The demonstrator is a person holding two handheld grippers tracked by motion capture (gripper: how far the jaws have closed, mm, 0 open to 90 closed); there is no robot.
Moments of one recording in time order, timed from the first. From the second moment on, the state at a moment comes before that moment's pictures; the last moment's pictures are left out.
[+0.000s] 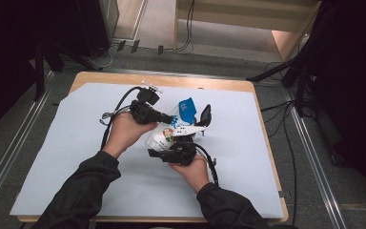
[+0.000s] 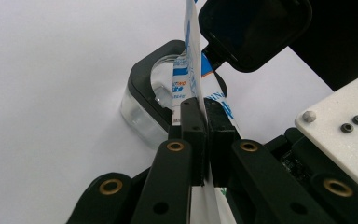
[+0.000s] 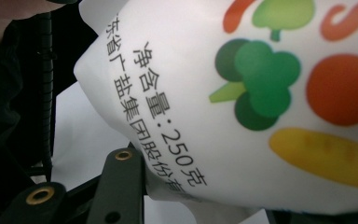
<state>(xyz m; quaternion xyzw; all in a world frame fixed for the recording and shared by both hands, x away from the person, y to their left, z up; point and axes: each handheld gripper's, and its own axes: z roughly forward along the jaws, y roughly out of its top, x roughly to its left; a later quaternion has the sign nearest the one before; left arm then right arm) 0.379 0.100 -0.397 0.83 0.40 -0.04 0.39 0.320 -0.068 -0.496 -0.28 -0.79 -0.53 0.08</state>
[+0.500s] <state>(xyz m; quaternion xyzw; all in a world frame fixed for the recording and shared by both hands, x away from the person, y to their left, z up) 0.378 0.101 -0.395 0.83 0.40 -0.04 0.40 0.321 -0.071 -0.493 -0.29 -0.78 -0.55 0.09</state>
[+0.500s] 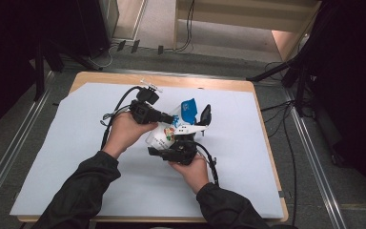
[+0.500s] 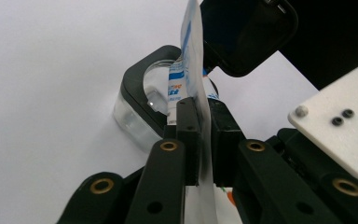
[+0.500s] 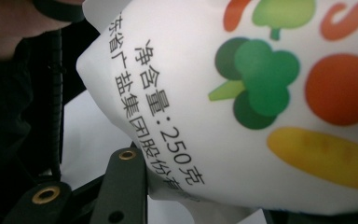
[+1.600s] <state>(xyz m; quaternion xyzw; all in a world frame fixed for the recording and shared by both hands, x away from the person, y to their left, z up) 0.376 0.105 -0.395 0.82 0.40 -0.04 0.40 0.321 -0.067 -0.490 -0.29 -0.79 -0.53 0.07</state>
